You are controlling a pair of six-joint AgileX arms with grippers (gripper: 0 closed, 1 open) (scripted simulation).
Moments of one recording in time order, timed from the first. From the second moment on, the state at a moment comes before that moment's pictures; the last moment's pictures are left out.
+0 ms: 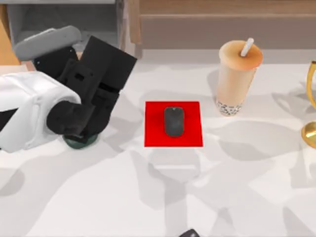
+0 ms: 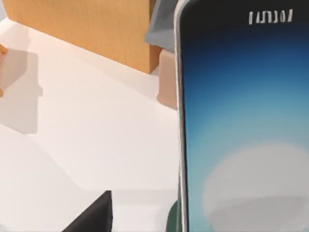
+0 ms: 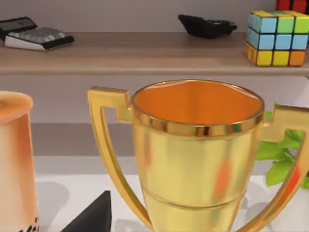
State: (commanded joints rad) left arm -0.66 1.52 0.94 -0.30 -0.96 -0.78; right arm 0.00 0.00 0.00 0.00 0.00 0.00
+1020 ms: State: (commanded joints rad) left arm -0.18 0.35 0.24 -0.08 -0.25 -0.20; right arm 0.00 0.00 0.00 0.00 0.00 0.00
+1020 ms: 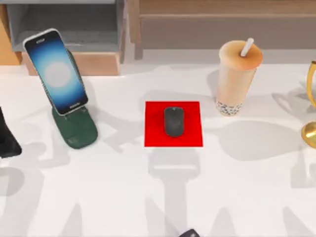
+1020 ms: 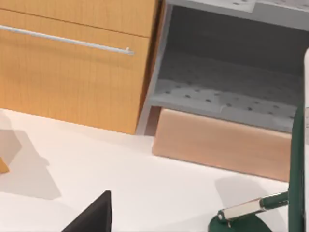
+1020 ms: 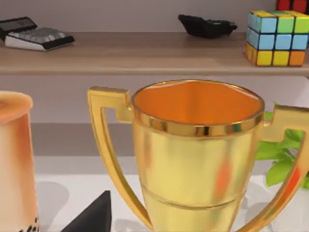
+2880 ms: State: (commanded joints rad) left arm 0.00 0.00 0.00 0.00 0.00 0.00; right arm 0.55 1.31 0.28 0.92 0.37 -0.02
